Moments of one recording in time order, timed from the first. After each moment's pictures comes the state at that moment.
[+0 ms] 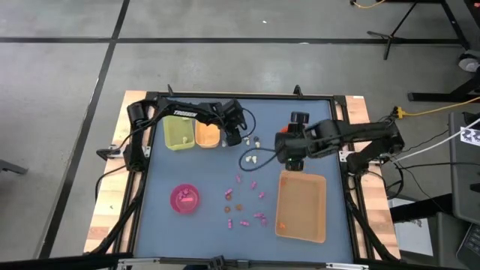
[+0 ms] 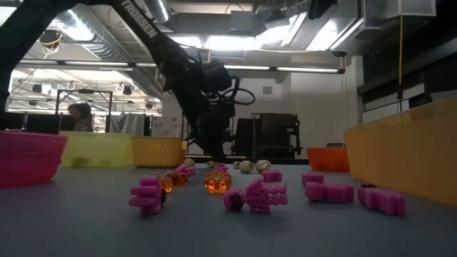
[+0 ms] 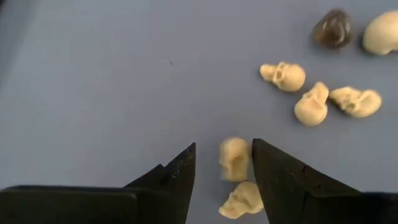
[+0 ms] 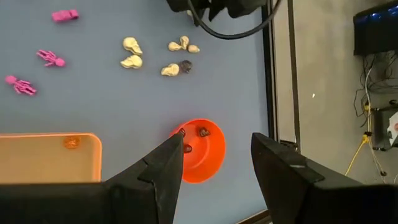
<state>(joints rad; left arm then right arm) 0.44 1.98 1.22 -0.27 0.02 0.11 0.21 1.64 1.87 -1.56 0.52 0.15</state>
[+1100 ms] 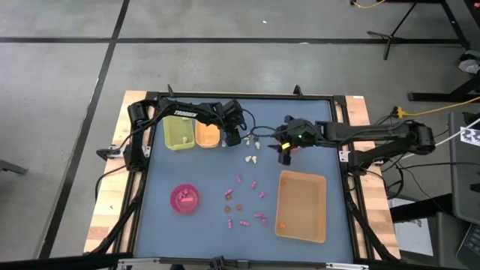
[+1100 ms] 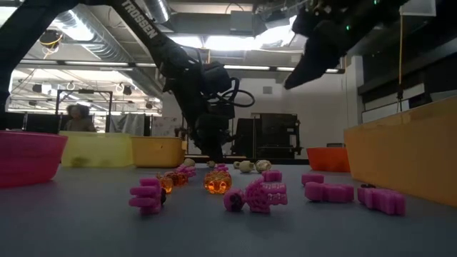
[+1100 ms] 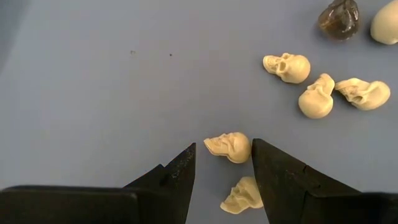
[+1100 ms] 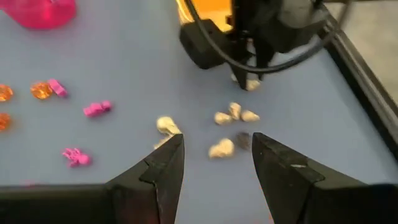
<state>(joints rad) 0.44 1.99 1.22 -0.28 0.02 0.11 -0.09 1.24 0.84 -0.28 0.08 -0.03</state>
